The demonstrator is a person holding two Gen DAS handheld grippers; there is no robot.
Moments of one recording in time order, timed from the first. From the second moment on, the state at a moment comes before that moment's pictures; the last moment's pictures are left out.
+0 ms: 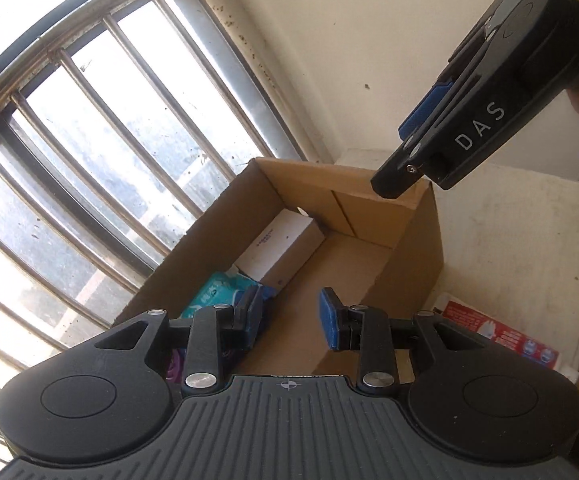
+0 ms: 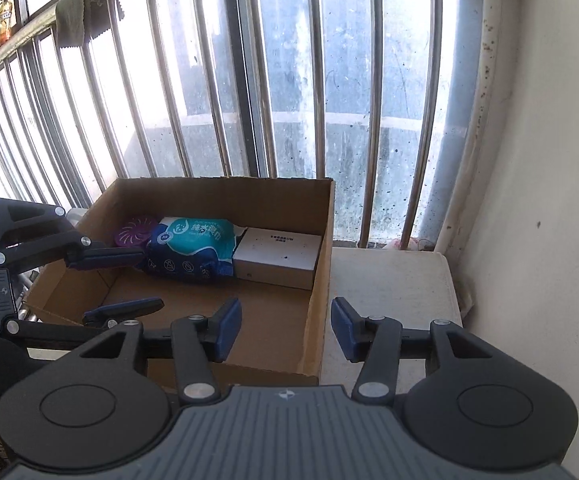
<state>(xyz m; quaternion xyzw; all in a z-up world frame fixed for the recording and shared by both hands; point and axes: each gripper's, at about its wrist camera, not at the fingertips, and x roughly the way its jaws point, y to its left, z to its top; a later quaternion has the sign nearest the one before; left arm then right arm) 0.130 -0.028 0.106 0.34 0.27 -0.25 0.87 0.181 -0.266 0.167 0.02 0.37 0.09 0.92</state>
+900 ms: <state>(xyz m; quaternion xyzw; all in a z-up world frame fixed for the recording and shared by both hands) 0.053 -0.002 0.029 0.20 0.29 -0.23 0.91 0.106 -0.261 0.045 0.21 0.54 0.18 0.80</state>
